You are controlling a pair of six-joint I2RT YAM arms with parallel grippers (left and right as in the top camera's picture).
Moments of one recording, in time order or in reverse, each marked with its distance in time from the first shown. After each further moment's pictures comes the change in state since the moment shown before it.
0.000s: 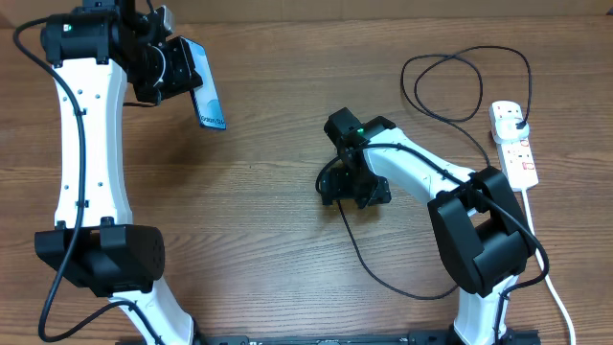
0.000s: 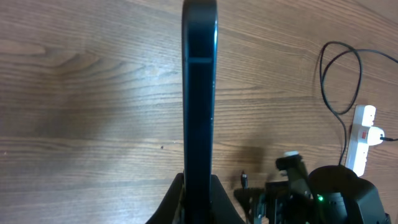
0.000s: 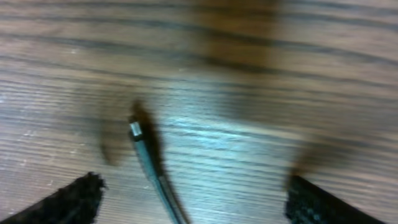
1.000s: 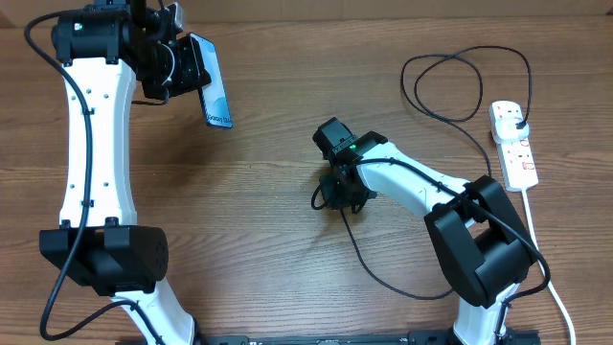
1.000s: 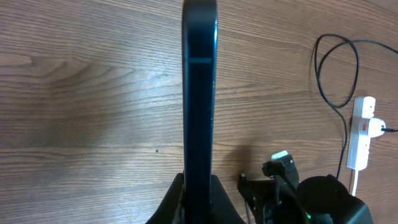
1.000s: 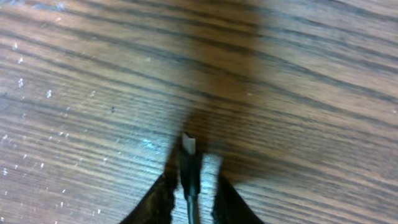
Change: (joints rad) left arm -0.027 0.000 0.000 0.016 0.000 0.023; right arm 0.065 -0.038 -0.087 0.166 0.078 -0.064
